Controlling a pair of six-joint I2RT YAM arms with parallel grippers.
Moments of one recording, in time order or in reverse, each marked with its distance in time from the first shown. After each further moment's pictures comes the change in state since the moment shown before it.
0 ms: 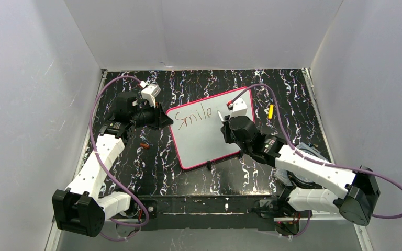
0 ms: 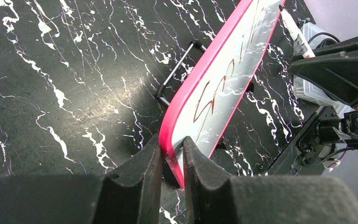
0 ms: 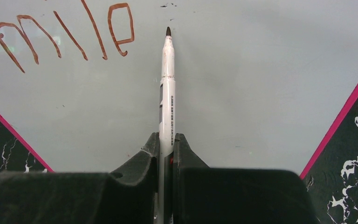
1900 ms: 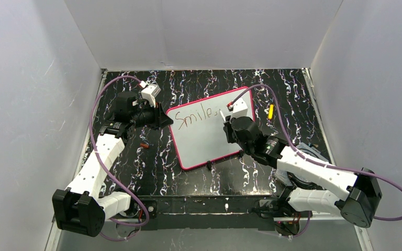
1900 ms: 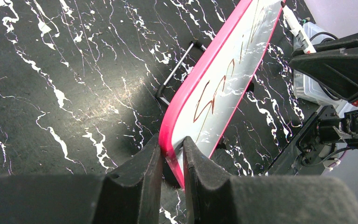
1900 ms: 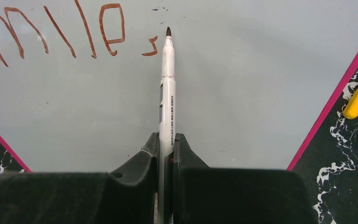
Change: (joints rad) left arm 0.000 0.003 0.000 0.000 0.004 0.002; right arm -0.015 -0.021 -0.029 0.033 0.010 -0.093
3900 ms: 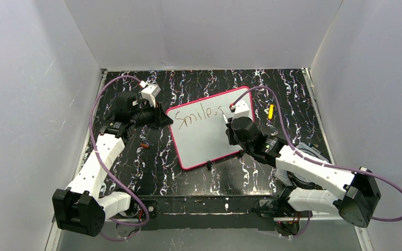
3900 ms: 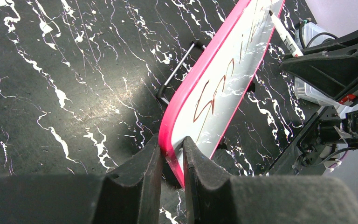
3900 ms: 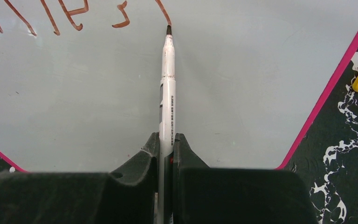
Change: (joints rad) left arm 0.000 0.002 0.000 0.003 0.000 0.000; right arm -0.033 0.017 -0.020 -0.056 -0.019 0.069
